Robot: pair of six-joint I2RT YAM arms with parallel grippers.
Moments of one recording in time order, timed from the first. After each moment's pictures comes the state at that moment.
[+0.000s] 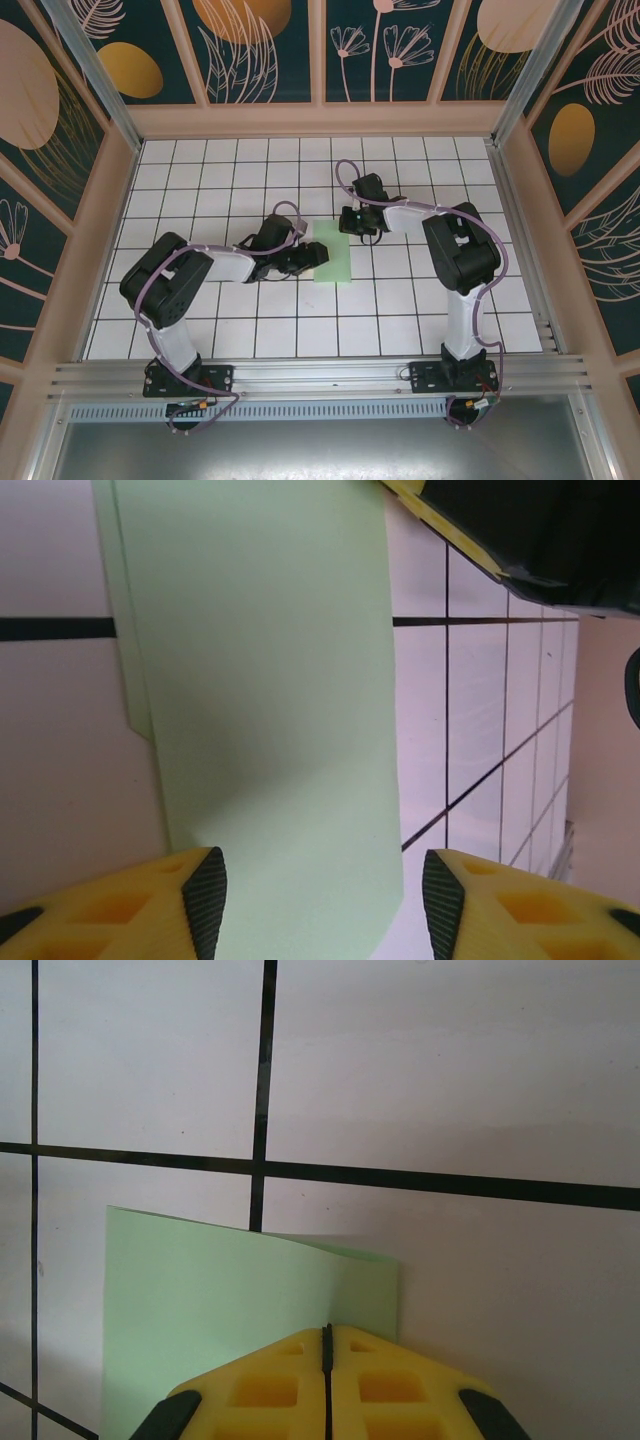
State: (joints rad) left arm -0.62 1.79 0.77 0.28 0.48 -0.91; right arm 0.48 2.00 1.22 -0.21 -0.24 0.49
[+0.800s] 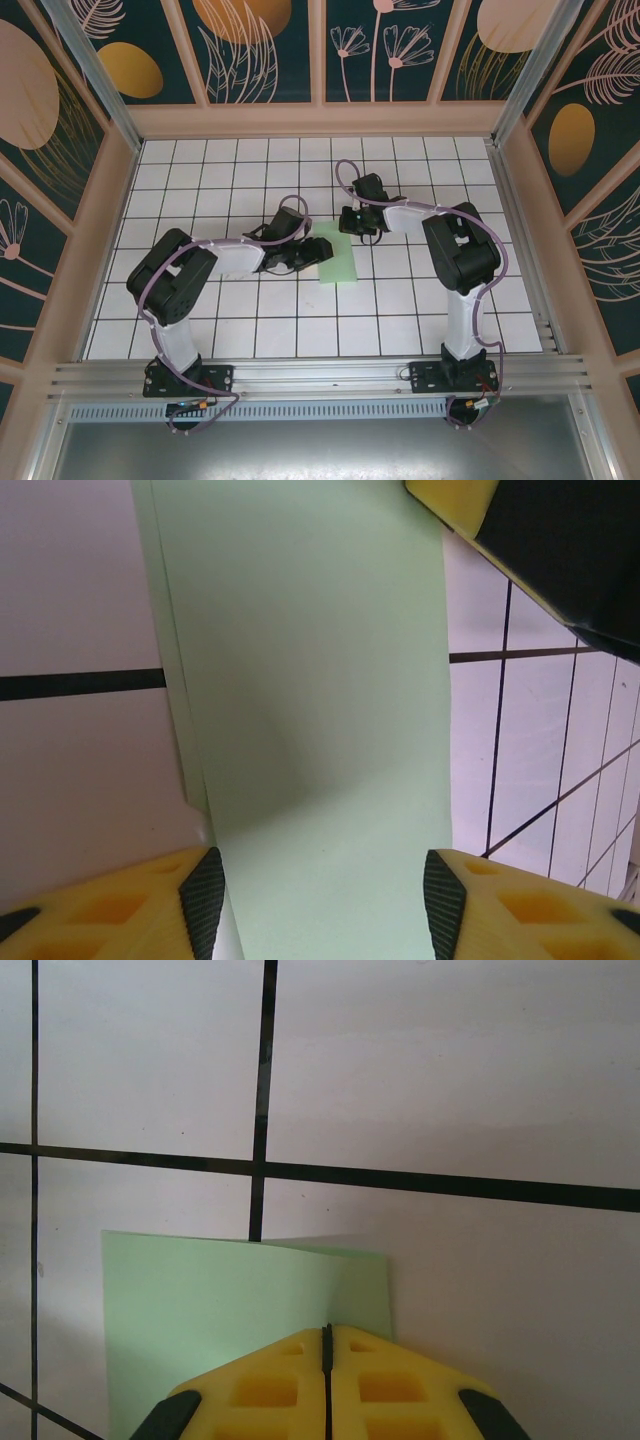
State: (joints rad) left arm -0.66 1.84 0.91 0.07 0.38 -0.91; right arm 0.48 2.00 1.22 -0.21 -0.24 0.49
